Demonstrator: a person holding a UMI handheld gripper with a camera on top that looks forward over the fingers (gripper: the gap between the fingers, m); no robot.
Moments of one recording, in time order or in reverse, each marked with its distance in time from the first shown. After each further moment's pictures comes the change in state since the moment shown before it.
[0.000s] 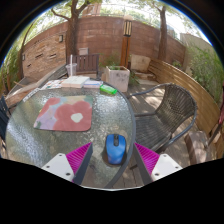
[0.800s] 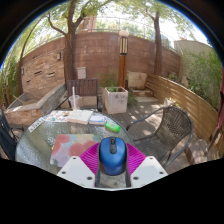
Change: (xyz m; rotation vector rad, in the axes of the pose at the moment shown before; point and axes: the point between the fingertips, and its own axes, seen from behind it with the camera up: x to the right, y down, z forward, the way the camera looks) arm -0.027 -0.150 -0.058 0.180 0.011 0.052
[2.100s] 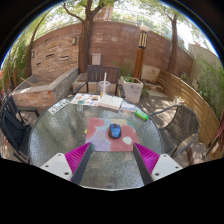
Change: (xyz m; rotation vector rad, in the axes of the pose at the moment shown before) arm -0.169 0.046 -0.066 -0.130 -0.057 -0.126
